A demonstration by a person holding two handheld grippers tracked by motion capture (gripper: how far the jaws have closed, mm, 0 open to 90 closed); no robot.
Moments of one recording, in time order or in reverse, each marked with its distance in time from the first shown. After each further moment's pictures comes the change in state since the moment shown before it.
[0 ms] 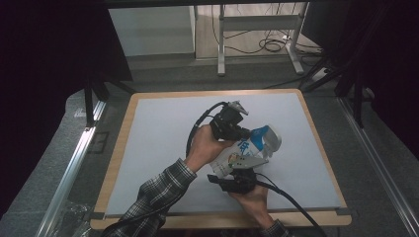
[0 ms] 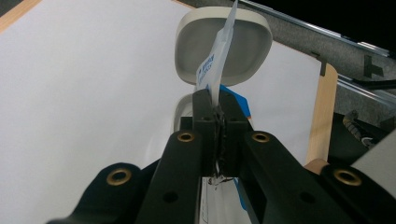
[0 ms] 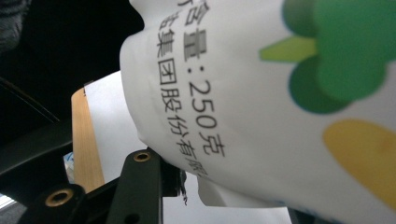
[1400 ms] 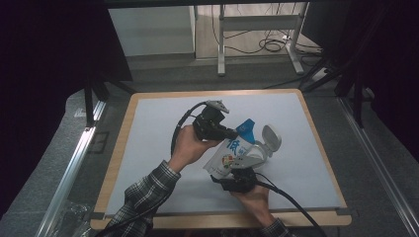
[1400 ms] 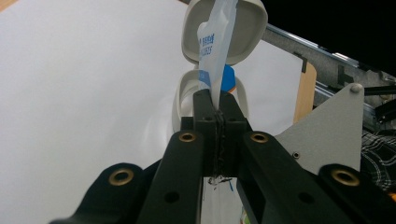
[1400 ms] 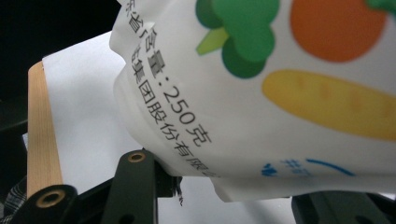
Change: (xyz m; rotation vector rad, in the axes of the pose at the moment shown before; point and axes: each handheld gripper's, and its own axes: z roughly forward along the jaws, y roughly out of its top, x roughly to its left) left arm 0.018 -0.028 -0.029 -0.038 -0.072 -0.046; right arm -0.012 -0.010 0.007 0.085 -0.095 -0.046
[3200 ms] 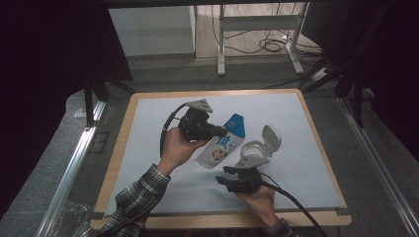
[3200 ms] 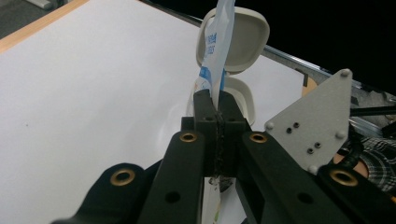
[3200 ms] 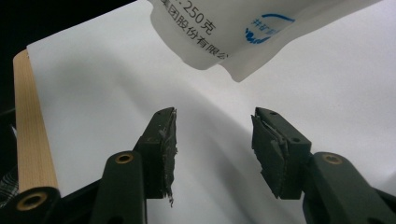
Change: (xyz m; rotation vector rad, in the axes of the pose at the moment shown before) left arm 0.010 -0.024 -0.027 -0.106 0.033 0.003; right arm -0.005 -0.005 -0.011 0.047 -0.032 0.020
